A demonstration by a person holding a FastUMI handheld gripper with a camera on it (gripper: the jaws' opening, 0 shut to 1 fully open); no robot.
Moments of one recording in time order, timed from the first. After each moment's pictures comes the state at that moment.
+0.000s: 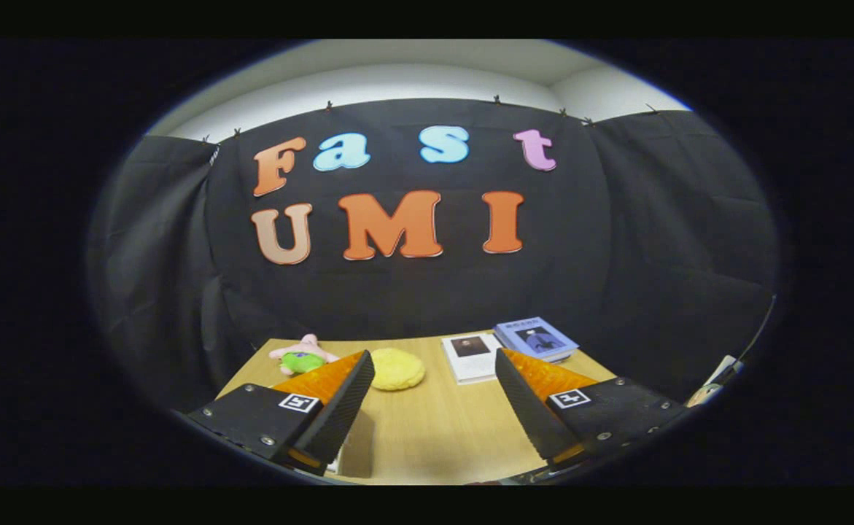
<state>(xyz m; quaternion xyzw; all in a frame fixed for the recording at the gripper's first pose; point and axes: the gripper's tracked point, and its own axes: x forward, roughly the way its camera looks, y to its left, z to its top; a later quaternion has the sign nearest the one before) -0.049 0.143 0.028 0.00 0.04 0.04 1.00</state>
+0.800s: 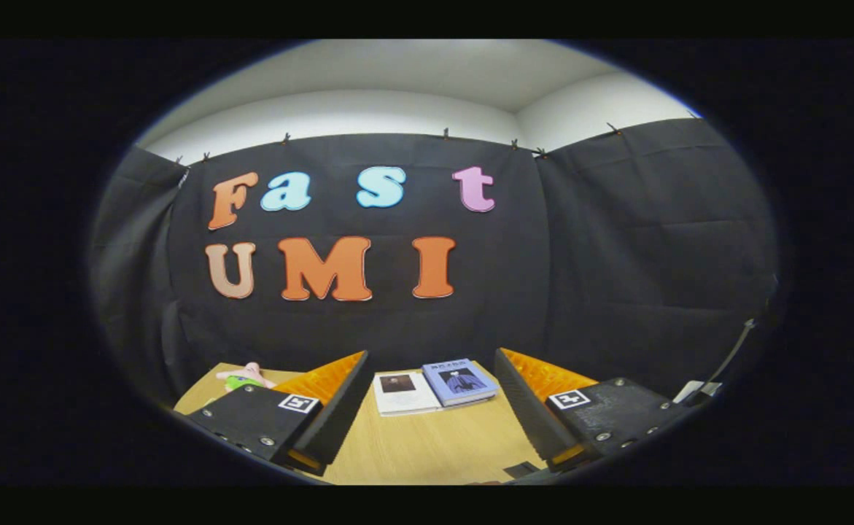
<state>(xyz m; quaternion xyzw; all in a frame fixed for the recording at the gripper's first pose) -0.039 -0.002 0.081 0.00 -0.02 -0.02 1.00</state>
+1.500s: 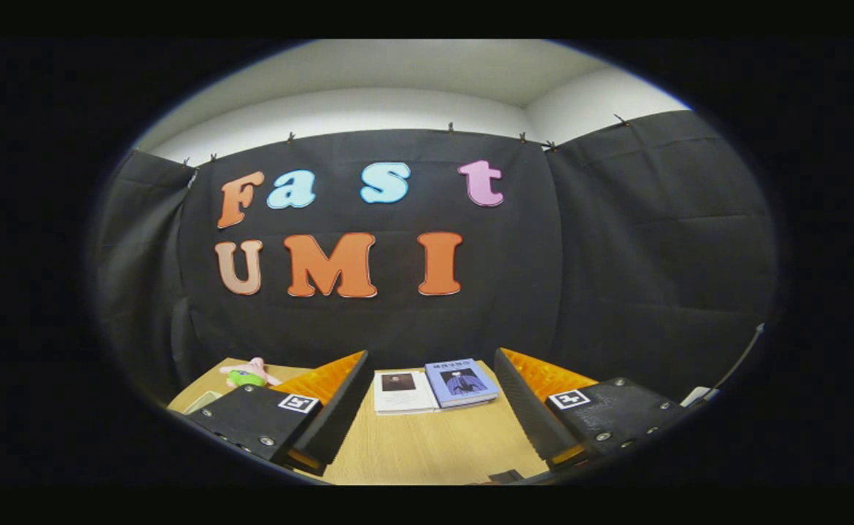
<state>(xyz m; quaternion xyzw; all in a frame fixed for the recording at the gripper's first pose) -0.016 -0.029 0.076 0.00 -0.01 0.02 1.00</state>
